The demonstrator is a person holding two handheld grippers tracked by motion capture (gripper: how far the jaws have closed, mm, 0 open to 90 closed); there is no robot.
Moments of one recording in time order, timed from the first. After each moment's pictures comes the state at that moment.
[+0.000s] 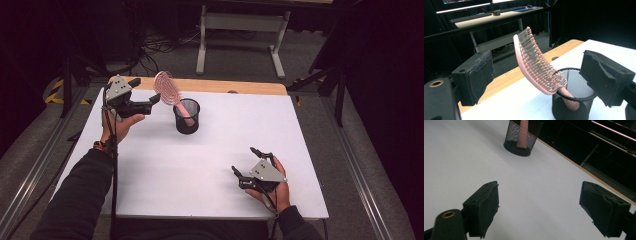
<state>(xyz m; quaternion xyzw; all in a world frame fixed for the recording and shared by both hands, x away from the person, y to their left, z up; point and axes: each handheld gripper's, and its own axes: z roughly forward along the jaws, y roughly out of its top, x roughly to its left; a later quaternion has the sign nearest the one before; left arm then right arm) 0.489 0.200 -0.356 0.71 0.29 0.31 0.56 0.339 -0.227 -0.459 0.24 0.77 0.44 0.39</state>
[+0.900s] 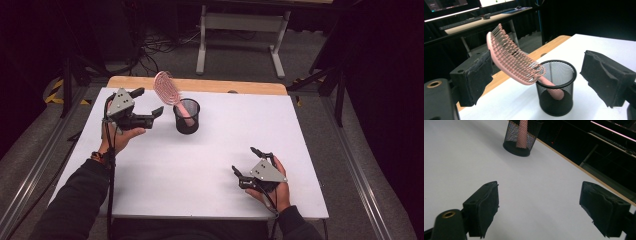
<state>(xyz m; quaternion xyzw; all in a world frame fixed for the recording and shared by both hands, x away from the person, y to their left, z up) 0.458 0.190 -0.365 0.73 0.25 0.31 0.56 0.338 -0.227 -0.459 0.24 0.77 0.44 0.39</state>
